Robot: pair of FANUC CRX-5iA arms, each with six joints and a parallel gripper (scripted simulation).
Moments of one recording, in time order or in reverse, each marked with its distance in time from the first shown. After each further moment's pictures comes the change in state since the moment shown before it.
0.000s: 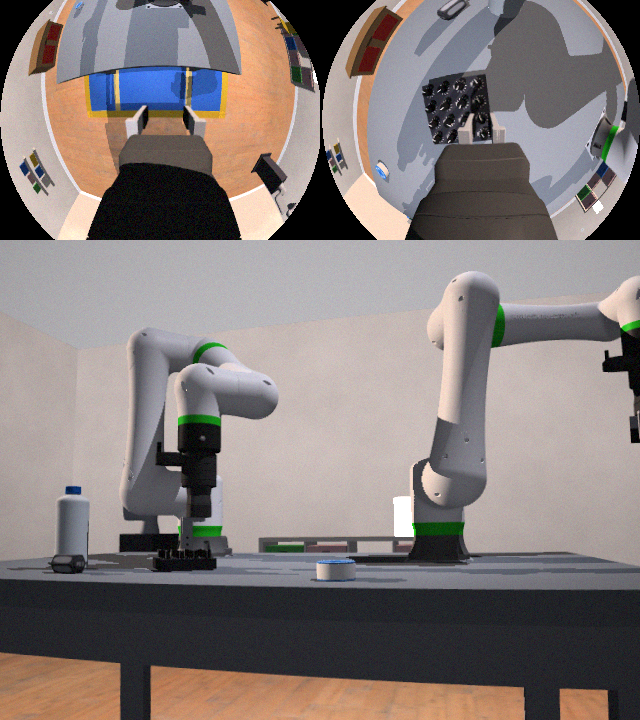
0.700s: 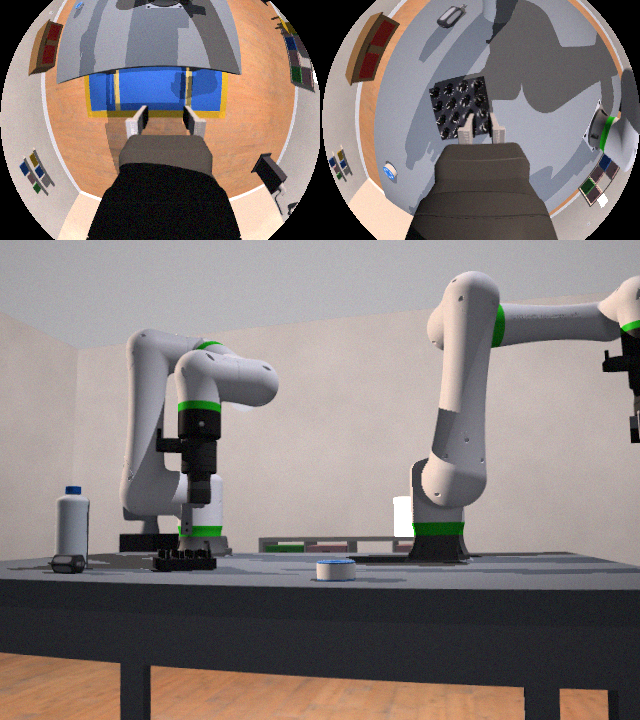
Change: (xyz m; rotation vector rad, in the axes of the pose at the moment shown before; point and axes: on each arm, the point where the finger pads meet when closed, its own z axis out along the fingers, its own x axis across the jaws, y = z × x) left arm 0.000 0.000 0.000 0.000 0.000 0.000; right arm -0.002 0.000 -0.029 -0.001 0.000 0.055
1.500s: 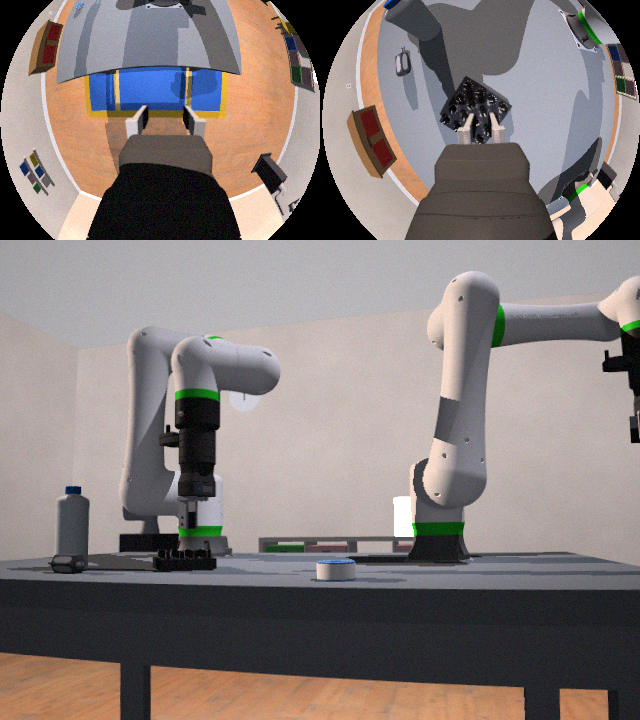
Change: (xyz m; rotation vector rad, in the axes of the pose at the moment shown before) left arm 0.000 0.000 0.000 0.000 0.000 0.000; right arm -0.027 0.001 -0.012 -0.008 0.001 0.817
